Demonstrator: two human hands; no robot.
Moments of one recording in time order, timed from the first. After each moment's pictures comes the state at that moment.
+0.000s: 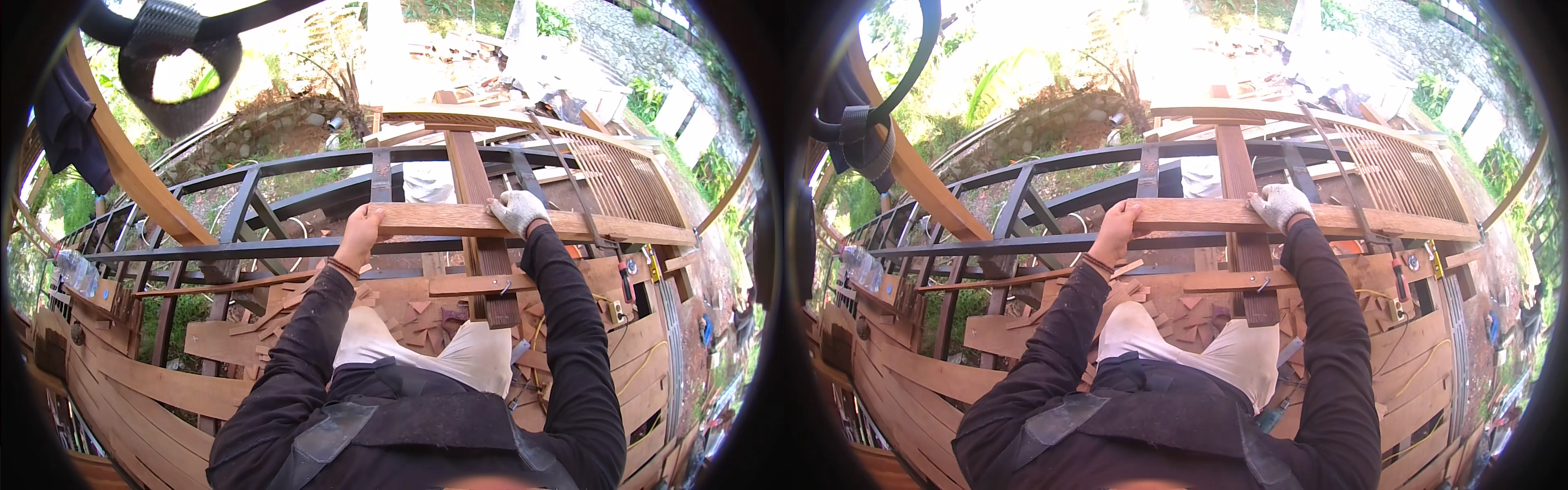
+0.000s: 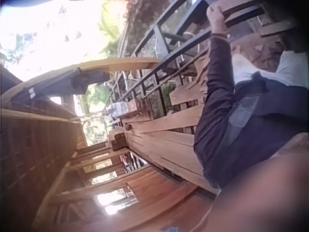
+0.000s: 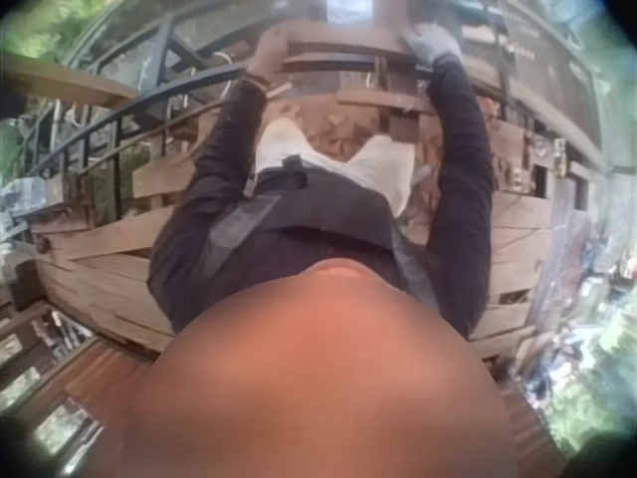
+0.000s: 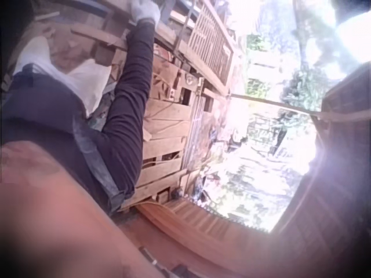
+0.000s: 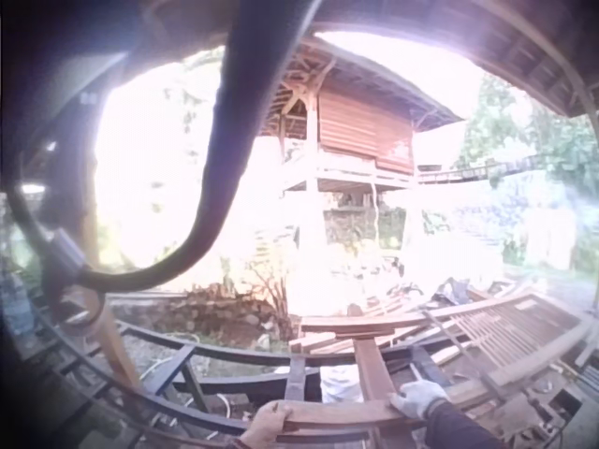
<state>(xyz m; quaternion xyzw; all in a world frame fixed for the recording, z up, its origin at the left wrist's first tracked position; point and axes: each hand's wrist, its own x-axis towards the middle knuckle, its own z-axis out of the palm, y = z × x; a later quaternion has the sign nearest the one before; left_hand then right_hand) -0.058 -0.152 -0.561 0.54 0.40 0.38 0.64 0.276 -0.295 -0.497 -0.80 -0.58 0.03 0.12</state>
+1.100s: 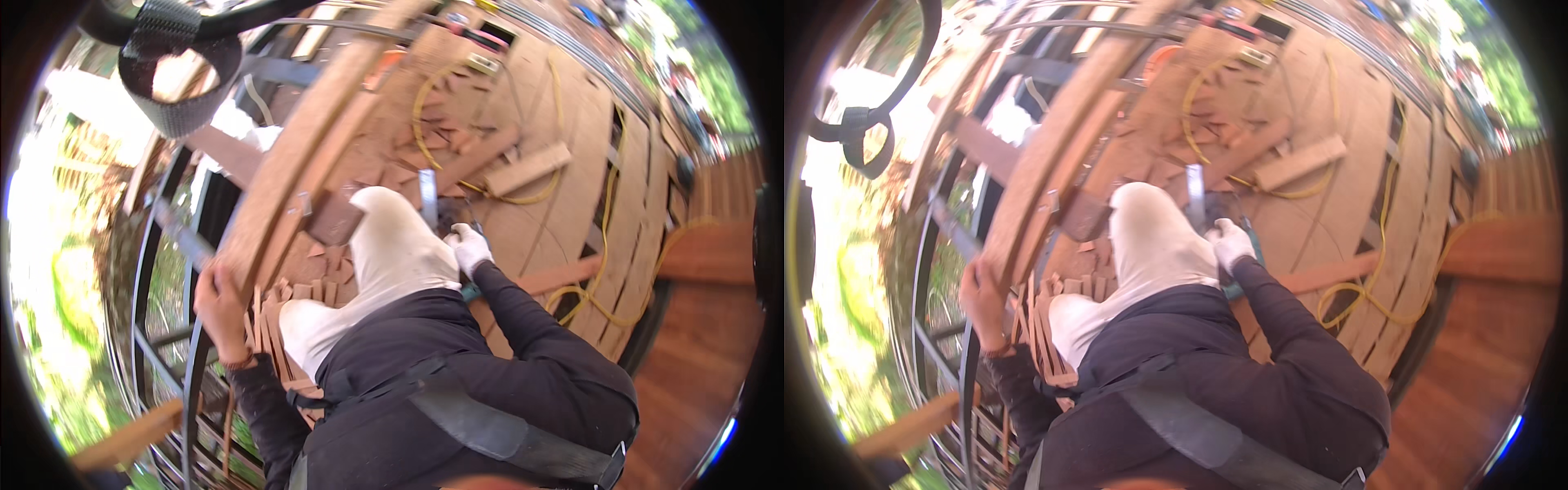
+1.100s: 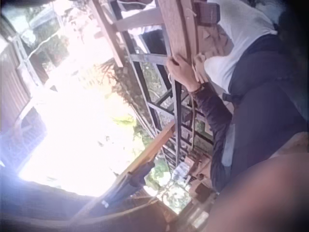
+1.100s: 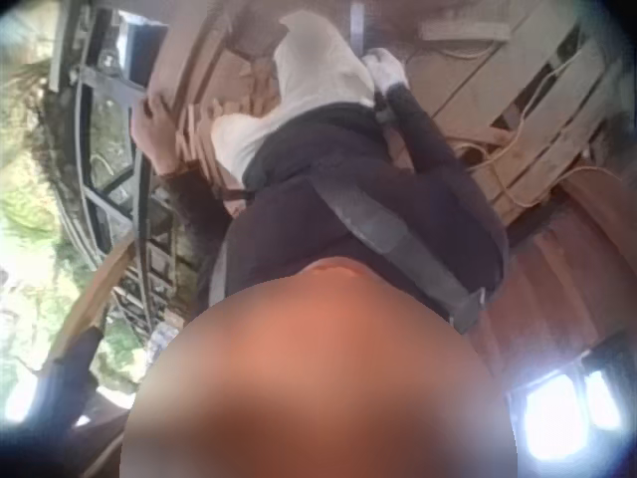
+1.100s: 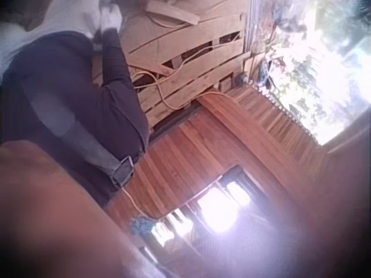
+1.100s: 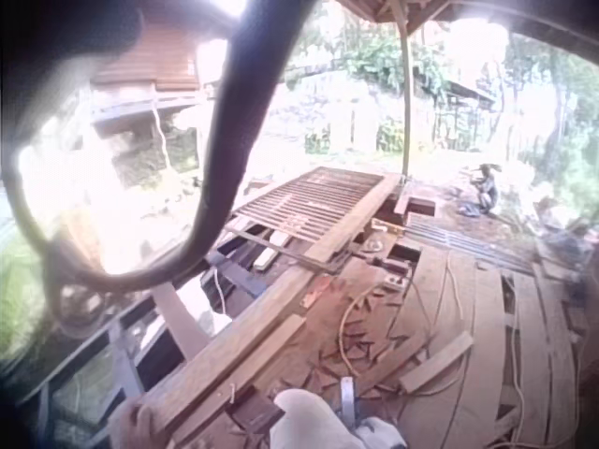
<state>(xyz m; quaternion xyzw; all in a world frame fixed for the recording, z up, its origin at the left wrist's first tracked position) -0.054 -0.238 -0.544 0.91 0.30 0.23 0.15 0.107 -0.642 -0.822 -0.88 0.03 0.25 0.40</state>
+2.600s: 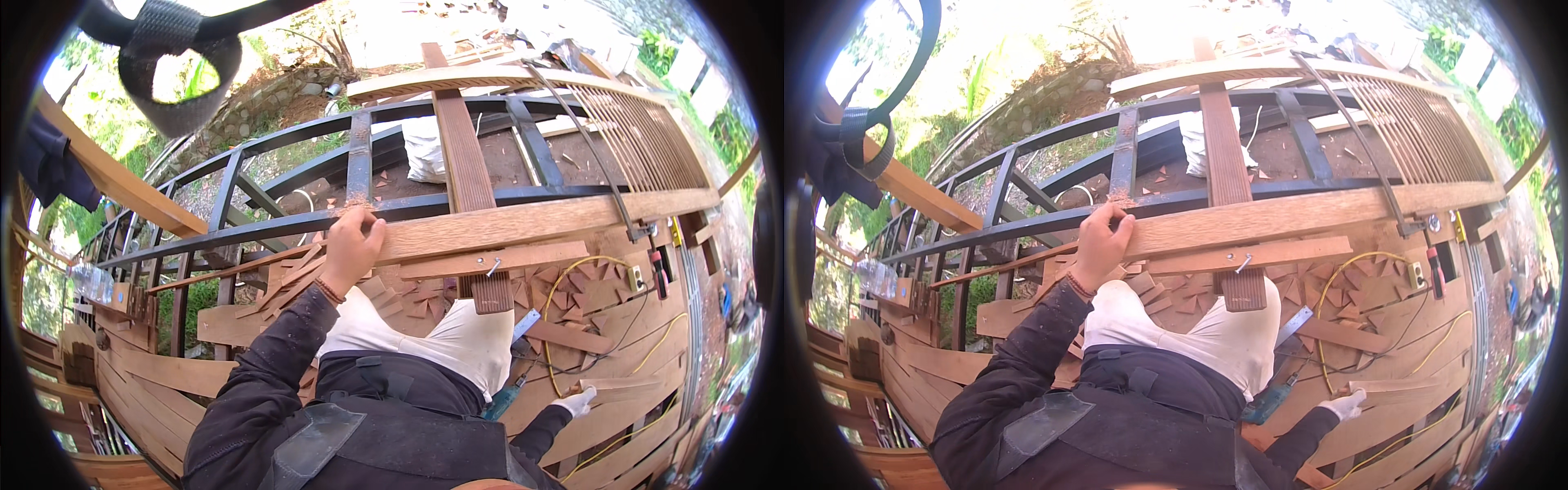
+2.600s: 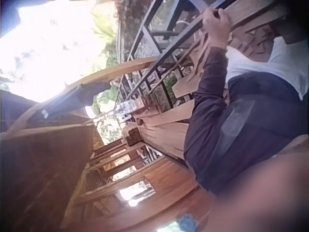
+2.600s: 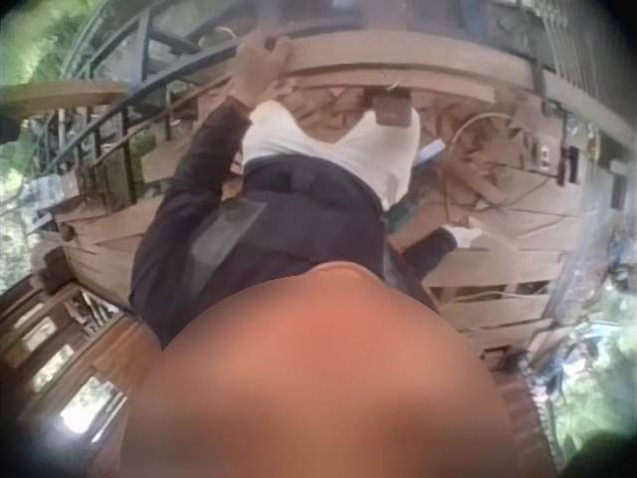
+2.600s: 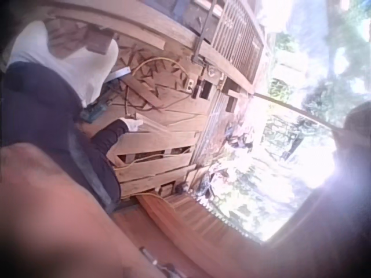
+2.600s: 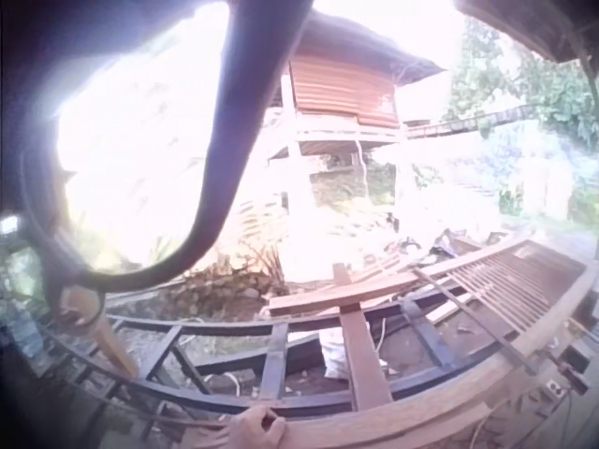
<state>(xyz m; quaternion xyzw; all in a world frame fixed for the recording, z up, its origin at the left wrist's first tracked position) -0.041 -0.239 -0.559 0.83 0.38 0.36 0.20 0.242 -0.728 -0.815 -0.63 0.42 -0.07 0.65</state>
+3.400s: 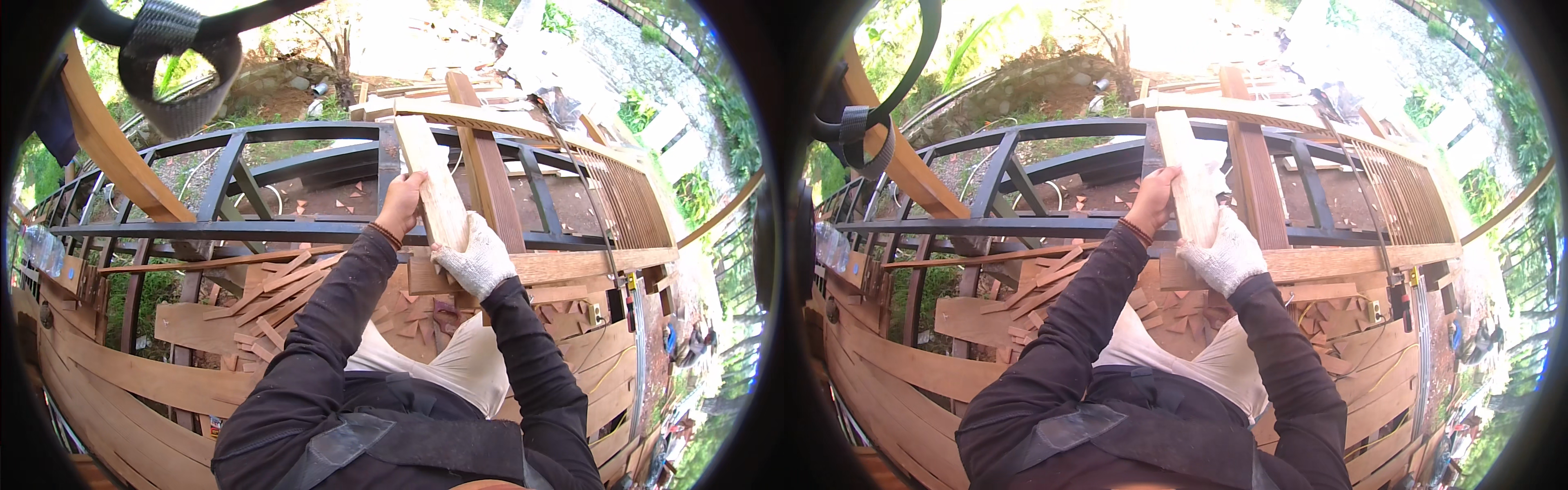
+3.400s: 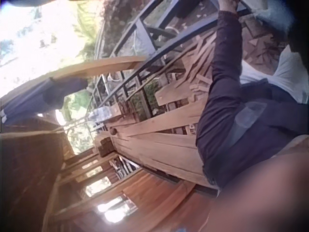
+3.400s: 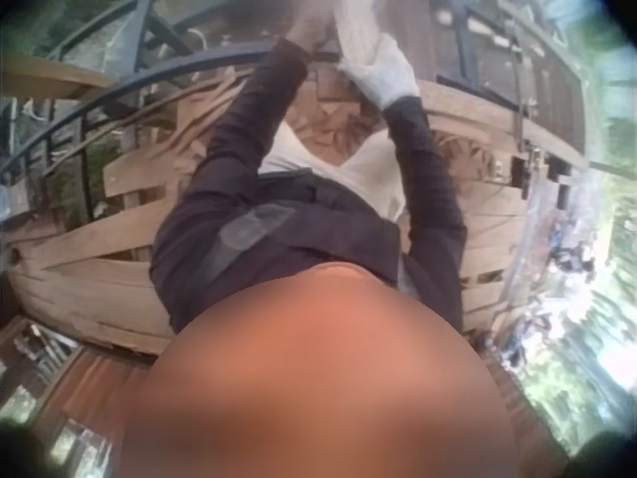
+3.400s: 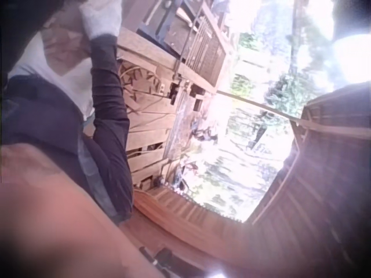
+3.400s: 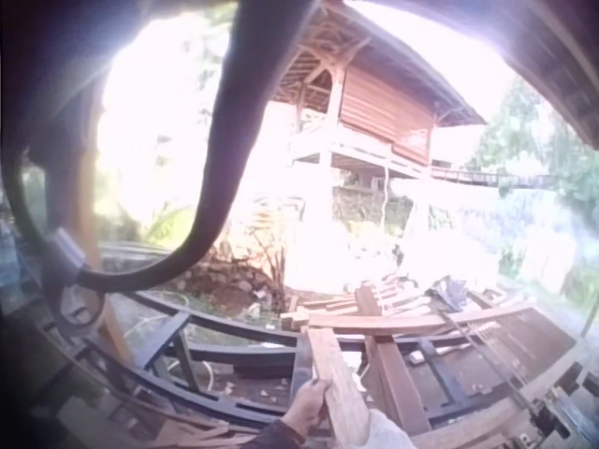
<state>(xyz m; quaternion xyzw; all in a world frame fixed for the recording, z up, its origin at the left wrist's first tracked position) 0.023 -0.091 -0.591 0.34 0.24 0.40 0.82 0.092 -0.292 -0.495 -0.75 -0.52 0.20 0.35</state>
